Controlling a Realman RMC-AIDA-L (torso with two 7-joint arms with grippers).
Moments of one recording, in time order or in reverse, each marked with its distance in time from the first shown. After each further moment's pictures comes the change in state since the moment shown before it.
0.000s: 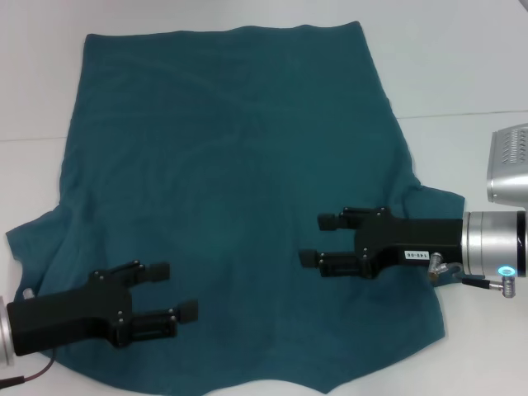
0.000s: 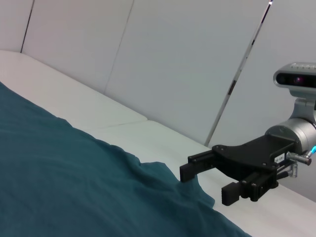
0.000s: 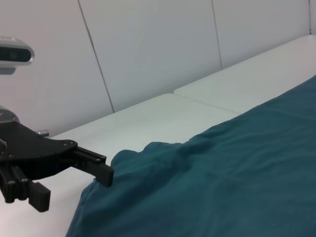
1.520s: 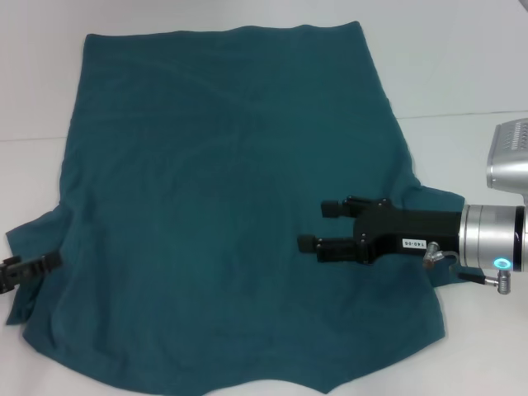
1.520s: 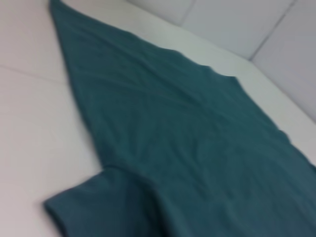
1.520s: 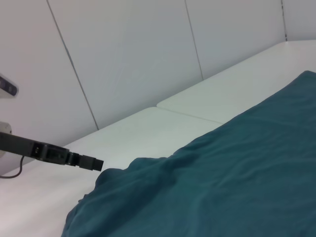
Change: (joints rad) left arm 0.044 0.030 -0.222 0.126 0.153 -0.281 -0.454; right arm 0.002 0.016 0.040 0.000 0.008 0.028 0.045
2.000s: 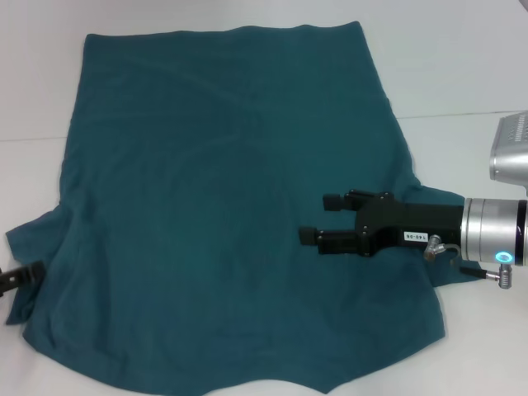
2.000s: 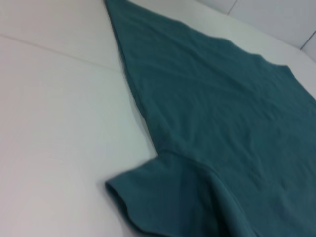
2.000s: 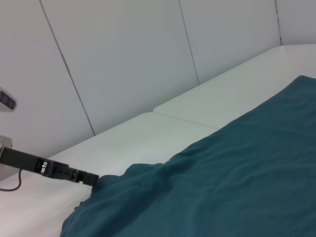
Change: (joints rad) left arm -0.003 -0.002 0.005 -0.006 0.064 -0.120 -0.036; right arm 0.002 0.000 0.010 -0.014 0.000 0.000 0.019
